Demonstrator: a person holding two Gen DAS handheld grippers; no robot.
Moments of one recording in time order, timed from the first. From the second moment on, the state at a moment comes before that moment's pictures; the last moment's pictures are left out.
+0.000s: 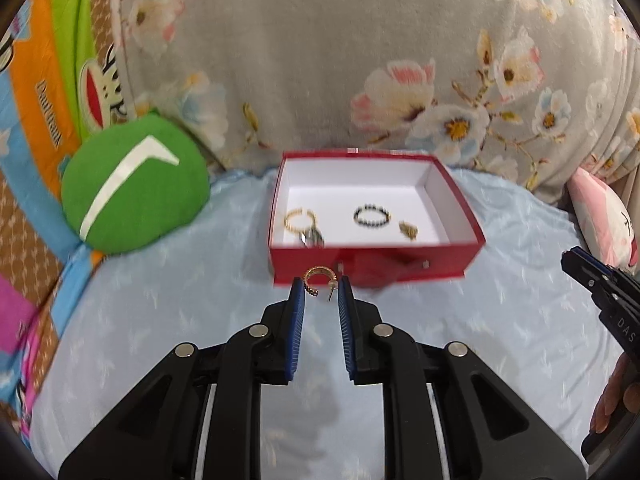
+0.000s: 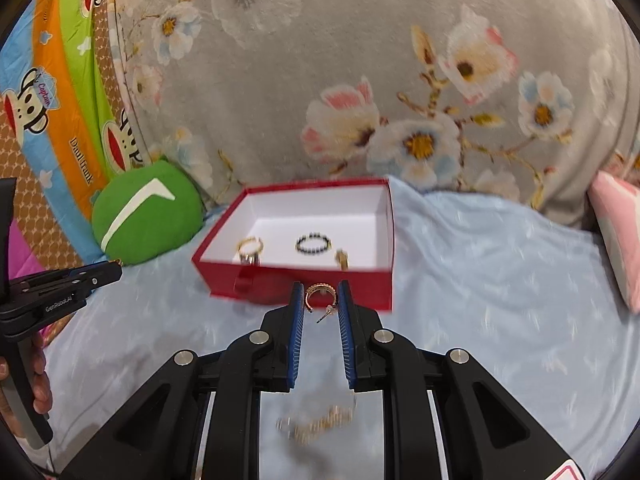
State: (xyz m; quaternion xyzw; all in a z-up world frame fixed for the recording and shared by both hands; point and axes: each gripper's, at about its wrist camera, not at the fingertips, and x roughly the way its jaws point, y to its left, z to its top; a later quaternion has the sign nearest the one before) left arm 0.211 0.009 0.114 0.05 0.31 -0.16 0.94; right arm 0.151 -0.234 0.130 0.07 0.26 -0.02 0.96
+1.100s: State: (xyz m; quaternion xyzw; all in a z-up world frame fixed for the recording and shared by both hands) left arm 0.518 -0.117 0.029 0.06 0.37 -0.11 0.92; right arm 0.460 -0.289 0.048 0.08 0.34 -0.05 0.93
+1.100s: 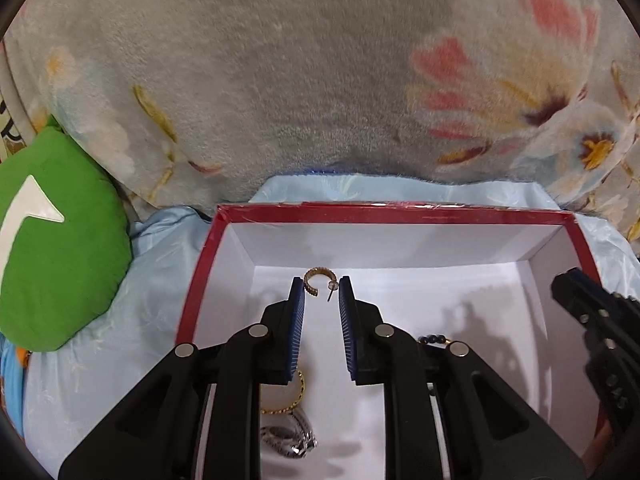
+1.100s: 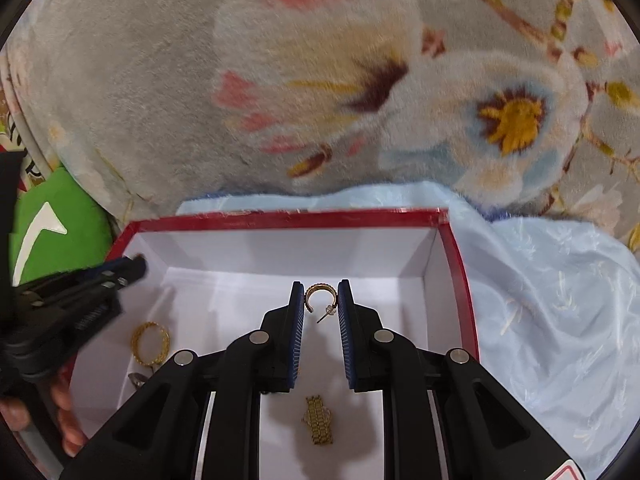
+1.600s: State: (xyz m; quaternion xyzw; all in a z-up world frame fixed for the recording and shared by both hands) left arm 0.526 -0.113 0.027 0.06 0.36 -0.08 0.93; right arm 0.462 -0.289 0.042 0.08 0.35 -0.06 0.93
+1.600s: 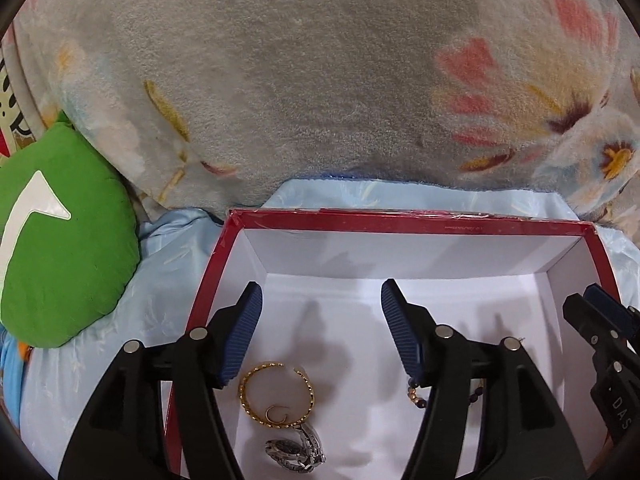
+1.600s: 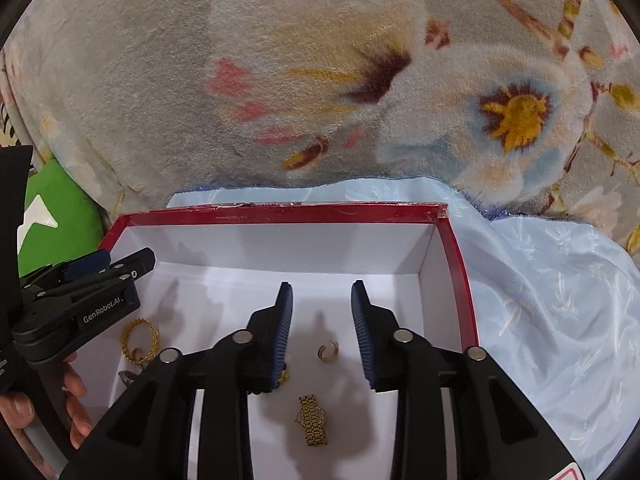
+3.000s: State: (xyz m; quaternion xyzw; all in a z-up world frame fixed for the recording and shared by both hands) left arm 0.151 0.035 -0.016 0.05 0.43 -0.13 0.89; right arm 0.015 -0.221 0.027 0.08 0.31 0.00 0.95
